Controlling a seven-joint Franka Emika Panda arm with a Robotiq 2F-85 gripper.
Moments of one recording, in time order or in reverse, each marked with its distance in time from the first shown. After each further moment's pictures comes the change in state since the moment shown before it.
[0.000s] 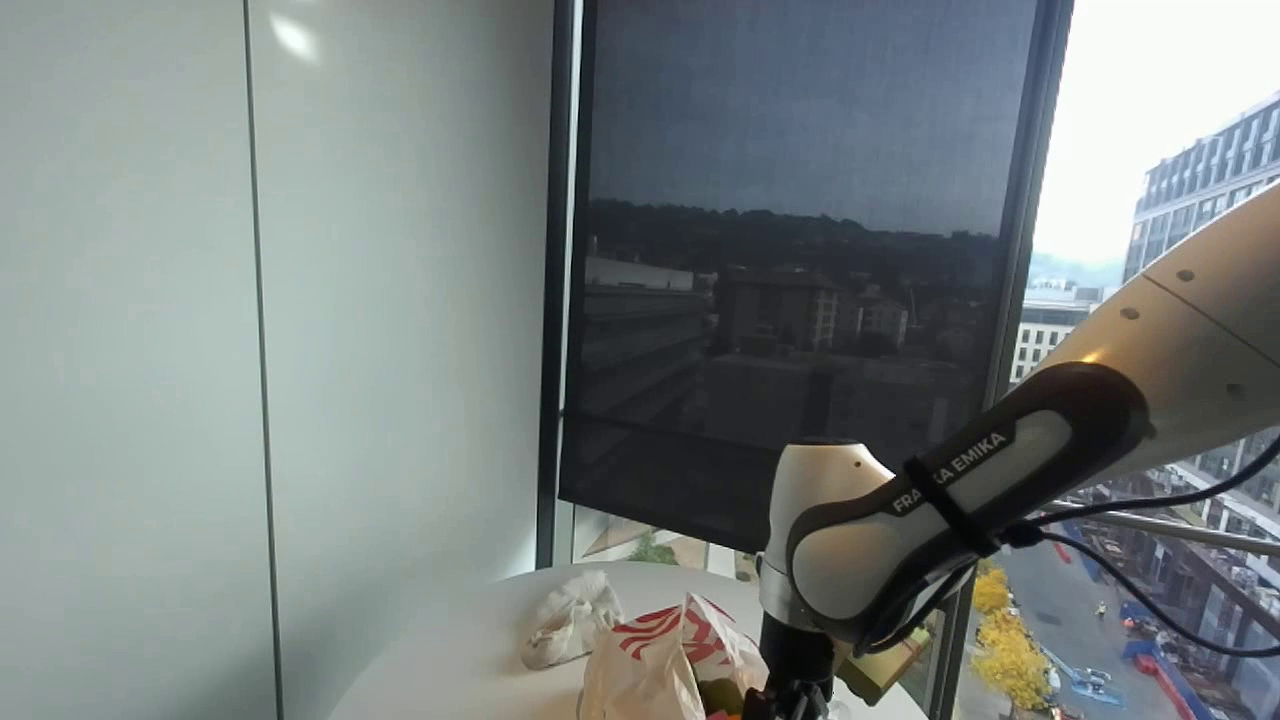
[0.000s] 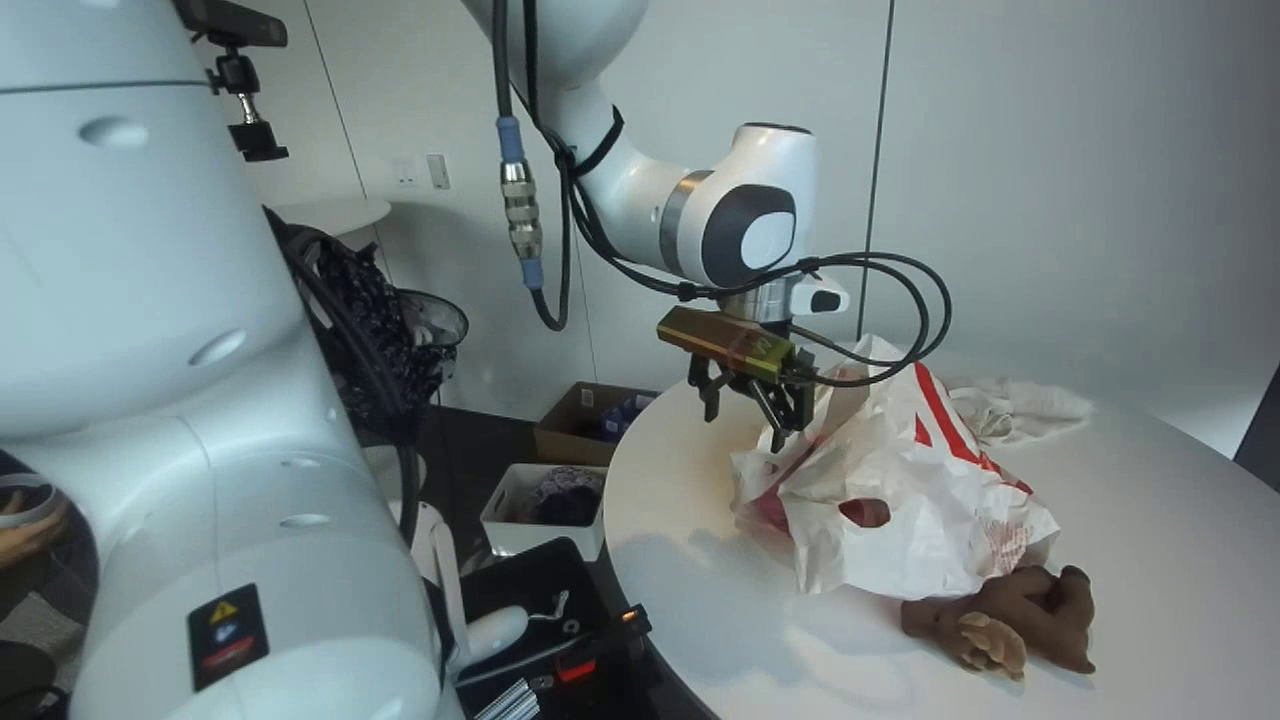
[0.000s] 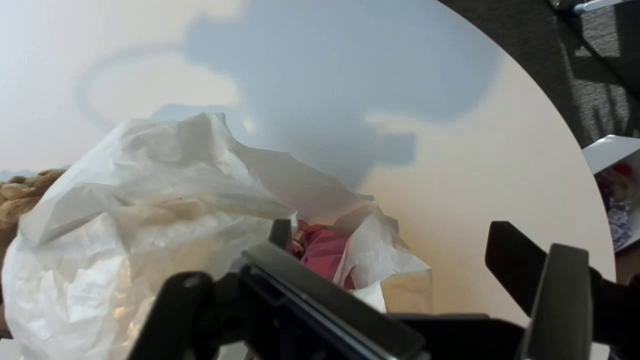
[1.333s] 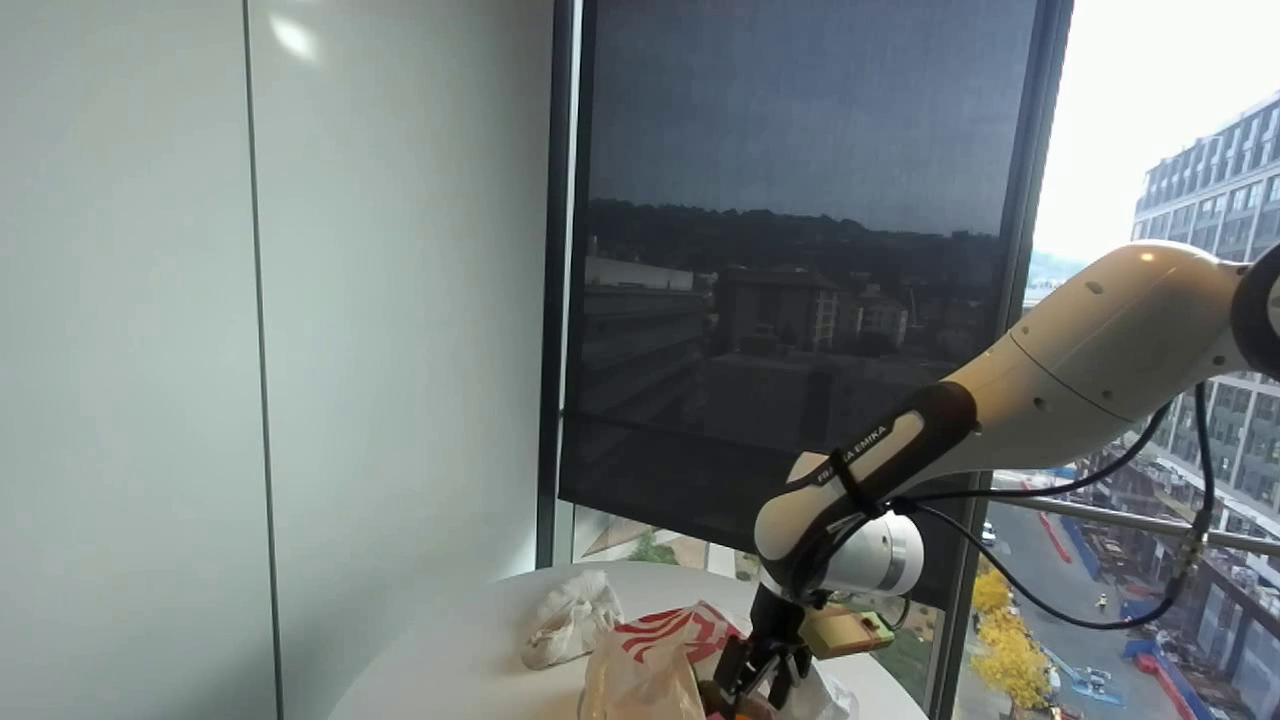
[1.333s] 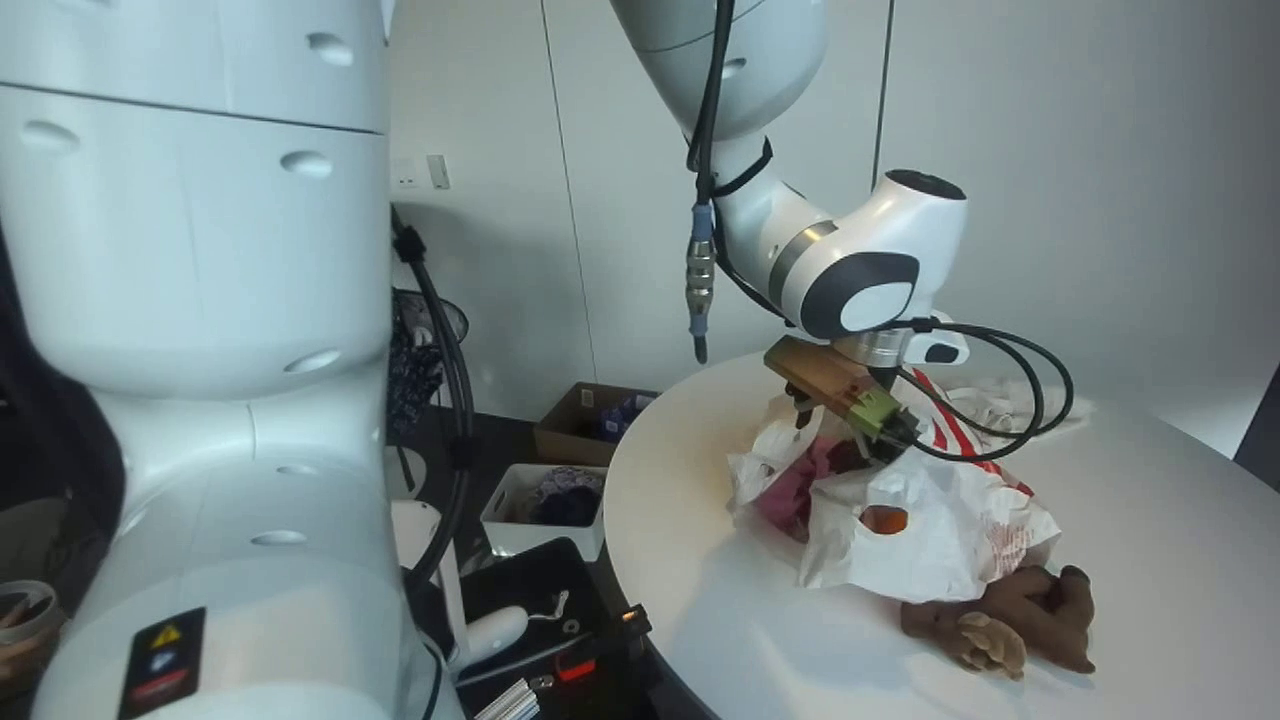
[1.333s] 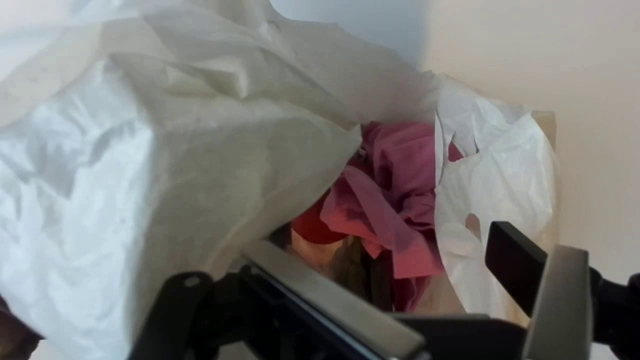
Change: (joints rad) arm -0.161 0.274 -0.018 0.207 0.199 0.130 -0.154
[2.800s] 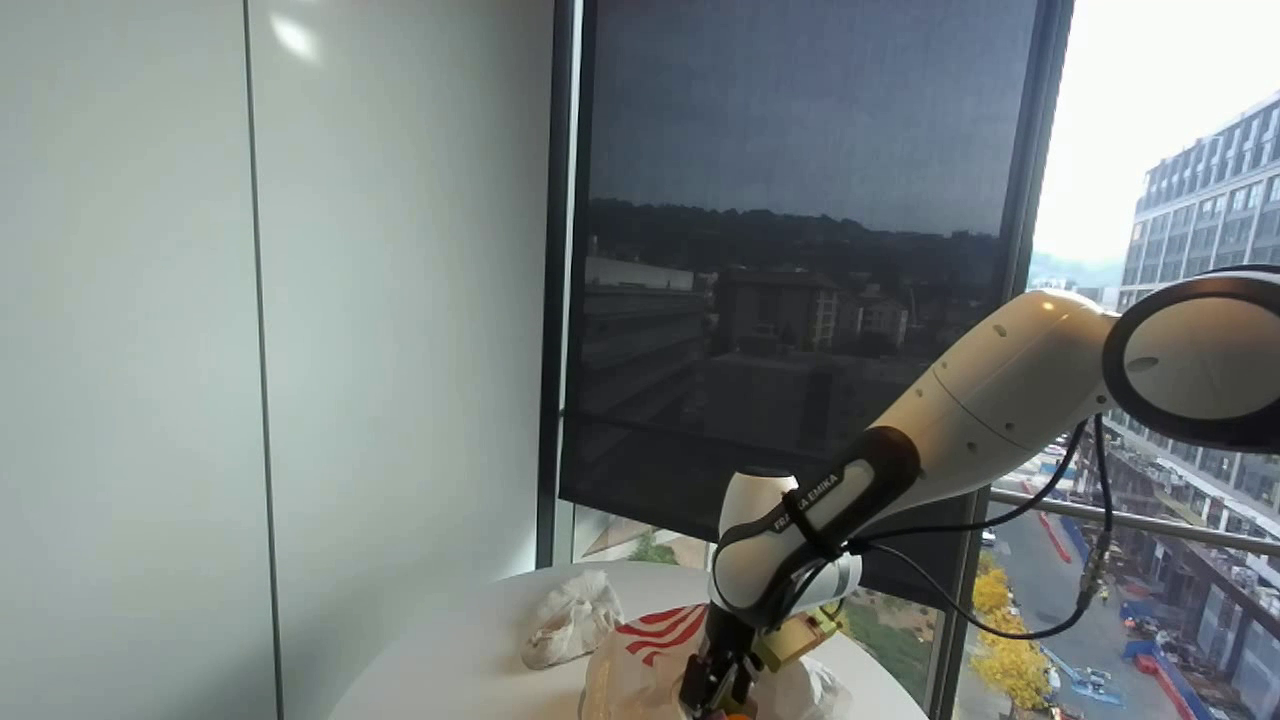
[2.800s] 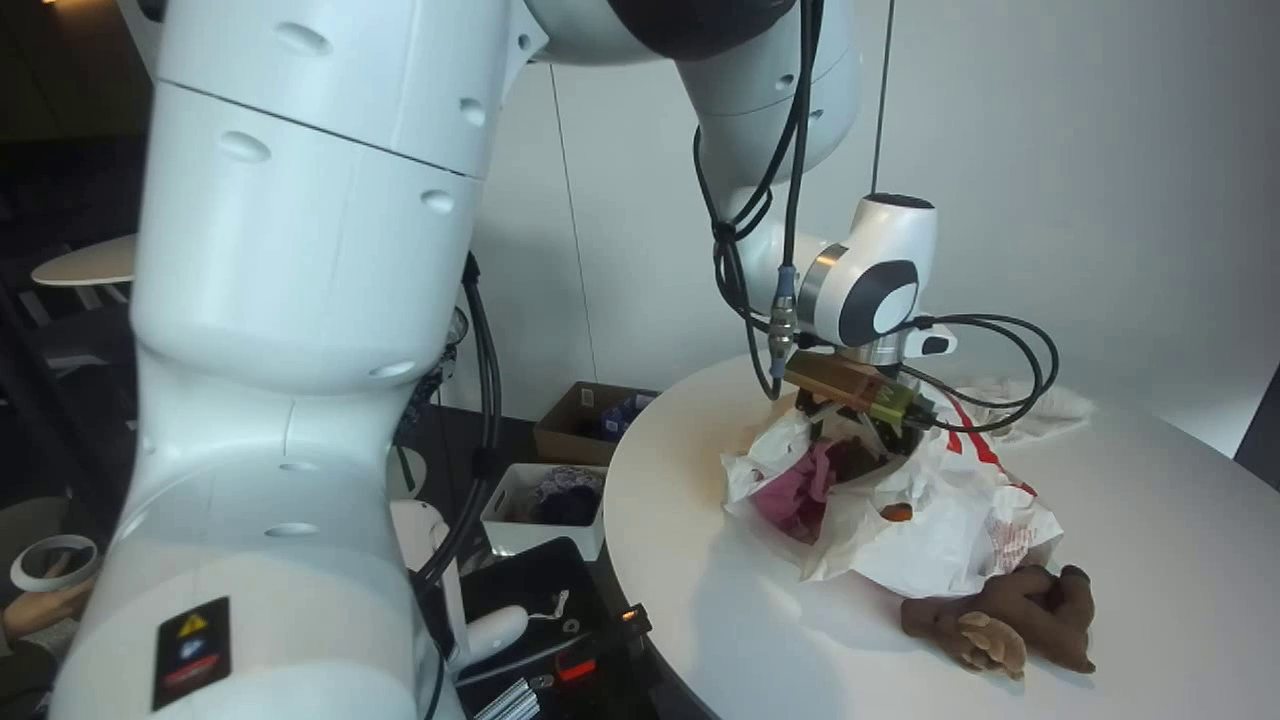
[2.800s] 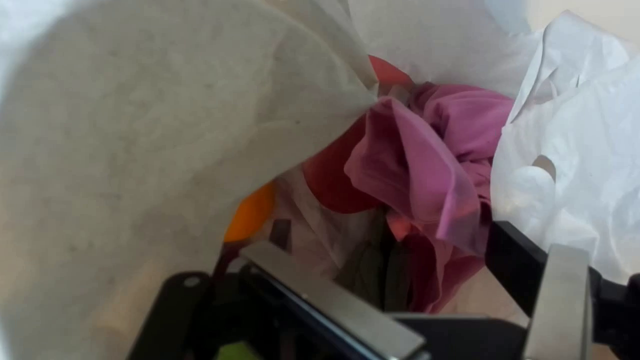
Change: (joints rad) arm 0.073 0.203 -0.029 0.206 -0.309 -0.005 0.130
